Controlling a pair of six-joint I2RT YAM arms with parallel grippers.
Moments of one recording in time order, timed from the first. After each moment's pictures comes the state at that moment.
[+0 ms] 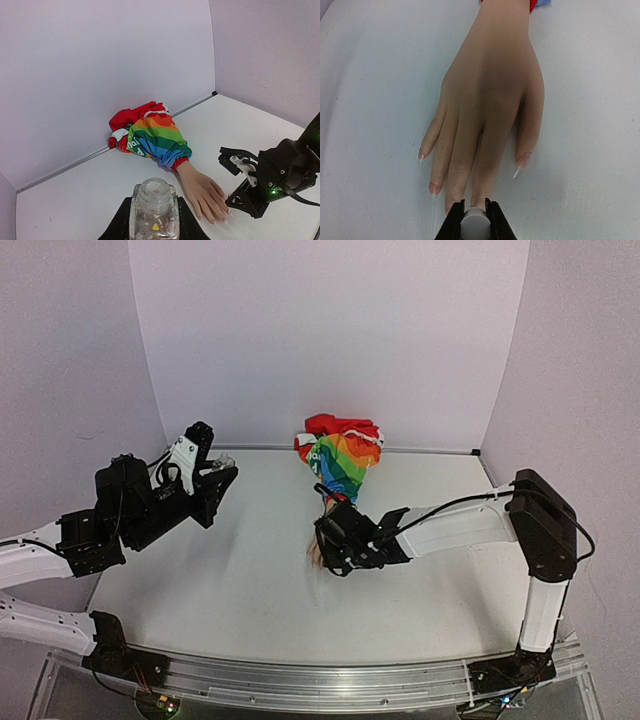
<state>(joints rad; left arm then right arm) -1.02 0.90 0.74 0.08 -0.40 0.11 1.03 1.95 1.24 -0.26 0.39 0.85</state>
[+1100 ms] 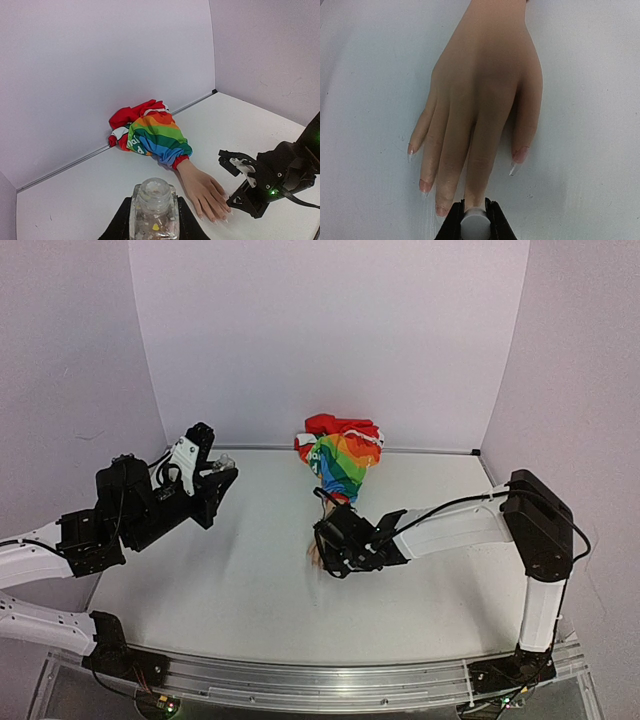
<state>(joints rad) -1.02 0.90 0.74 0.07 -0.40 0.11 1.03 1.97 1.24 -0.27 0.39 0.86</state>
